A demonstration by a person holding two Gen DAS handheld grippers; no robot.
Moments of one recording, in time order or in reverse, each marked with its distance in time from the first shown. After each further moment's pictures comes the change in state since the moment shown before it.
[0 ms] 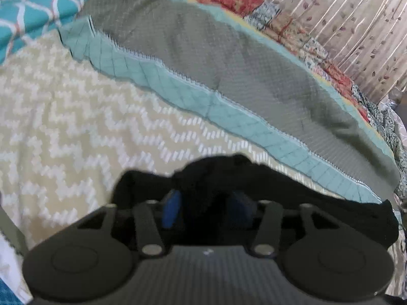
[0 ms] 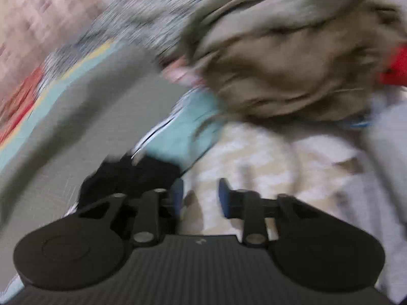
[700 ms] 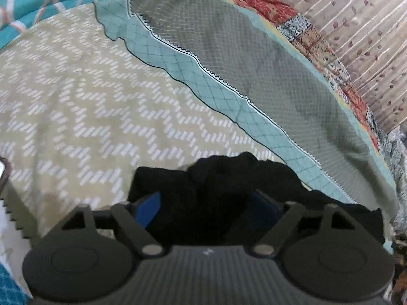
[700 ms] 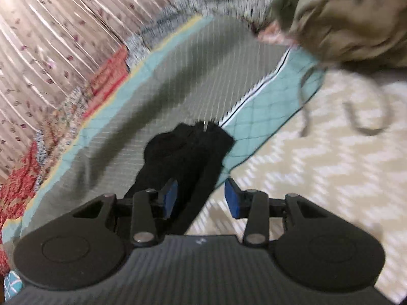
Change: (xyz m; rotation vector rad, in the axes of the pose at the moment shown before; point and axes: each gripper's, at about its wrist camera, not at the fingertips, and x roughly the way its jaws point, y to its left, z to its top) left arm 0.008 0.034 -0.004 -0.162 0.019 0.015; right arm 0.041 0.070 -0.059 -0.072 0.257 0.379
